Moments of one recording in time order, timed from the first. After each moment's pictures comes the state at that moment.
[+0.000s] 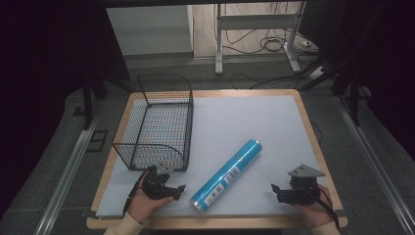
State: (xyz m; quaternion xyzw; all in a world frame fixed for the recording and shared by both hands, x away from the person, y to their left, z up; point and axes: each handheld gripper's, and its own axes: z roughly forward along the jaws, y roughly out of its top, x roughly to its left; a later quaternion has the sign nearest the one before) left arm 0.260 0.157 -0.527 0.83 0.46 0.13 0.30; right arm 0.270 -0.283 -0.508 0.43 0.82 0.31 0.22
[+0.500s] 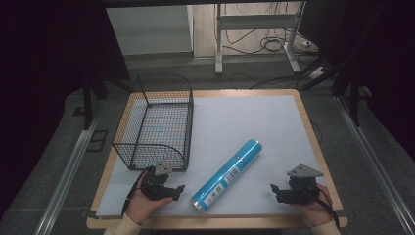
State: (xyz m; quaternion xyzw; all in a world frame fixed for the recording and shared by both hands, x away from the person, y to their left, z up) left arm 0.253 0.157 -0.519 0.82 0.46 0.13 0.31; right arm 0.269 -0.279 -0.506 0.42 0.82 0.31 0.23
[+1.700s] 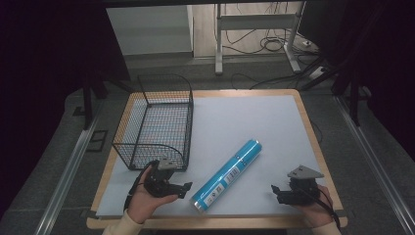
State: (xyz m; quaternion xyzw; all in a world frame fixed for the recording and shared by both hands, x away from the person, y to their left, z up) left arm 0.248 0.135 -0.470 0.83 0.44 0.11 0.33; right arm 0.267 -0.281 -0.508 0.41 0.83 0.31 0.23
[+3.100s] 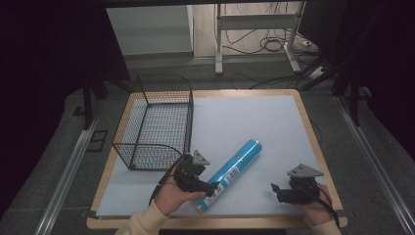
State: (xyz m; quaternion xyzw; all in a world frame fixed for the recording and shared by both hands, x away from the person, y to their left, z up) left arm 0.267 0.059 -0.456 0.86 0.38 0.09 0.32; right arm 0.271 -0.281 -0.508 0.41 0.82 0.31 0.23
